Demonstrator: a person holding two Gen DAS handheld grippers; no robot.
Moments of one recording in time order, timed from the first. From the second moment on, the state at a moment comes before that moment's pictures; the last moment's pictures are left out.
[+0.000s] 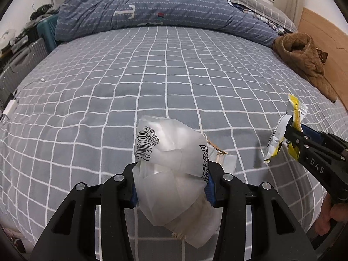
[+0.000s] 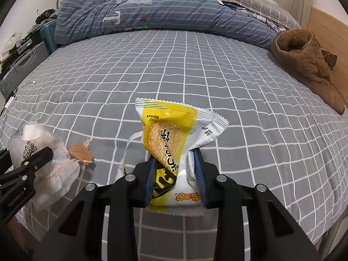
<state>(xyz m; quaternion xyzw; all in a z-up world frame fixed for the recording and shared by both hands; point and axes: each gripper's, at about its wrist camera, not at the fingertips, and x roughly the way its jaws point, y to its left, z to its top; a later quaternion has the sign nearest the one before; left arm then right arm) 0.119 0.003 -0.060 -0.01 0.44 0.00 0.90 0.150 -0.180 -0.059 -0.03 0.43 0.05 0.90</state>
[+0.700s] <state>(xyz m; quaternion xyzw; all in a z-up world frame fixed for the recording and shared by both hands) 0.059 -0.005 -0.041 -0.02 0.44 -0.01 0.90 0.077 -0.178 -0.036 -0.03 0.42 0.05 0.91</state>
